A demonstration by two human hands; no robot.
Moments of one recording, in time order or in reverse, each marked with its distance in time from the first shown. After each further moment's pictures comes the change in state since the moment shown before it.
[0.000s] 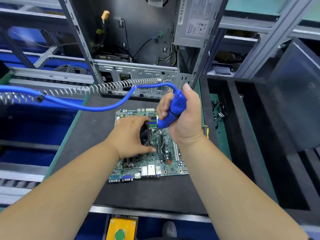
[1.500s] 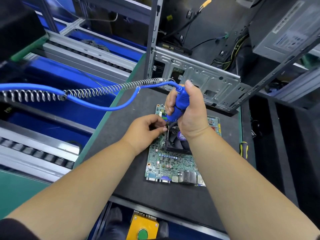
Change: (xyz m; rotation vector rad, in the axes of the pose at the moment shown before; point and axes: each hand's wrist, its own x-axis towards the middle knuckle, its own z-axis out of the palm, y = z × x) left_hand -0.037 -0.078 0.017 -0.979 0.302 -0.312; right_hand 0.052 0.084 0.083 -0.305 -0.146 0.084
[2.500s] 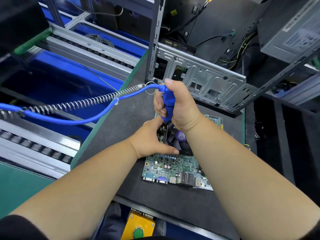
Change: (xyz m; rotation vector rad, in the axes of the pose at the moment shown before) left_hand -0.002 0.000 0.010 0.155 -0.229 0.033; right_hand 0.021 -0.003 0.010 -0.088 -0.266 0.196
